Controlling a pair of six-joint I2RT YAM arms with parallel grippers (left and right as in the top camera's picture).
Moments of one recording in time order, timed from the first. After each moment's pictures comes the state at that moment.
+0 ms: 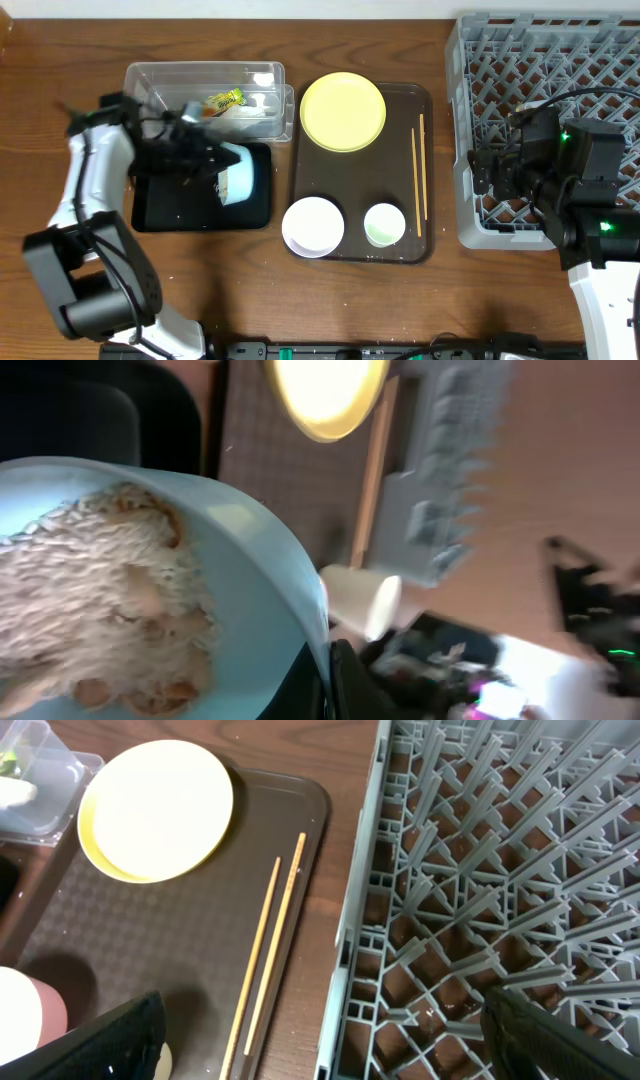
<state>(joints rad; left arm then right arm) 0.31 1.79 1.29 -1.16 1.05 0.10 -0.02 1.08 1.05 -0.74 -0.19 -0.09</state>
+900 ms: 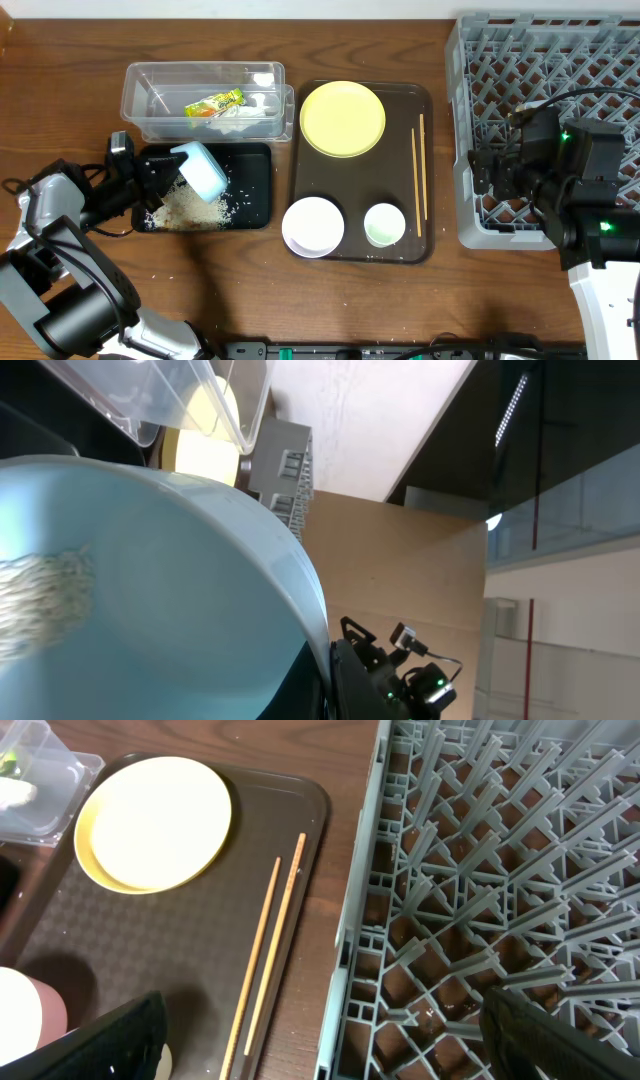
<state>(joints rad) 0.64 1.79 1.09 -1.12 1.49 0.08 -0.02 1.08 1.05 -0.74 -0.19 -0.09</state>
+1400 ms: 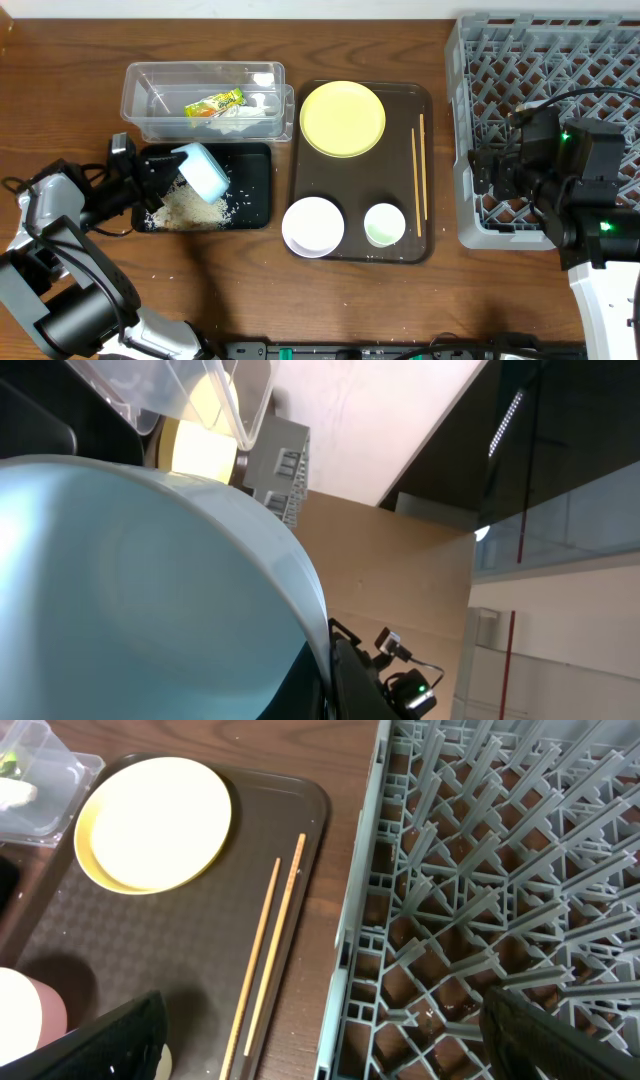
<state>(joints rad) 0.64 1.79 1.09 -1.11 1.49 -0.01 -0.02 1.08 1.05 -0.74 -0.19 -0.09</state>
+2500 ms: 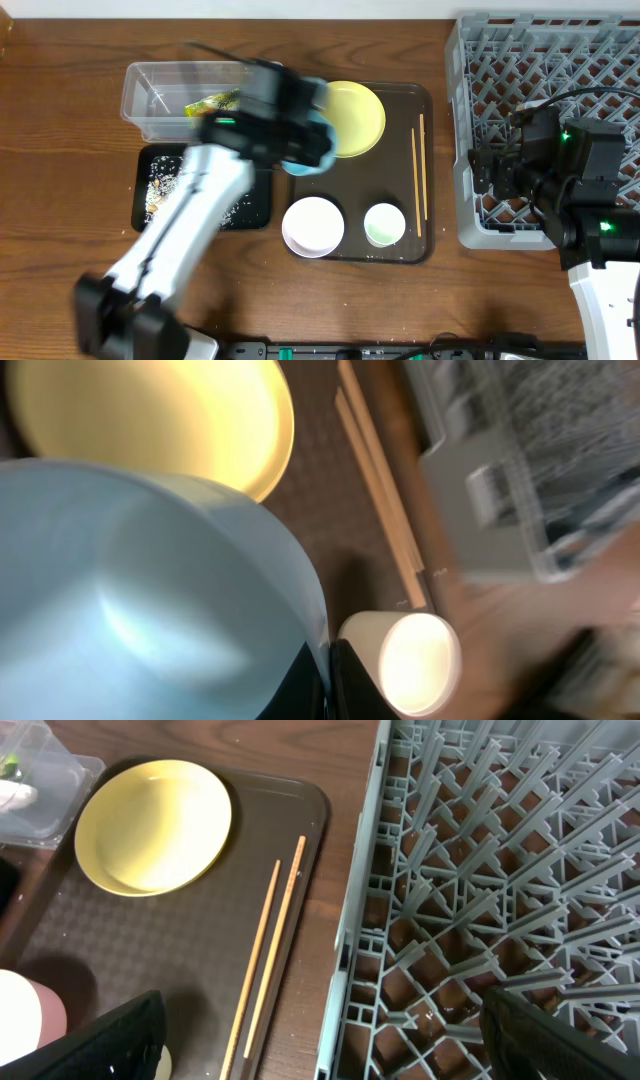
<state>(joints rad) -0.42 1.61 1.39 -0.81 0.41 -0.19 -0.02 1.08 1.05 -0.73 -0.19 -0.09</state>
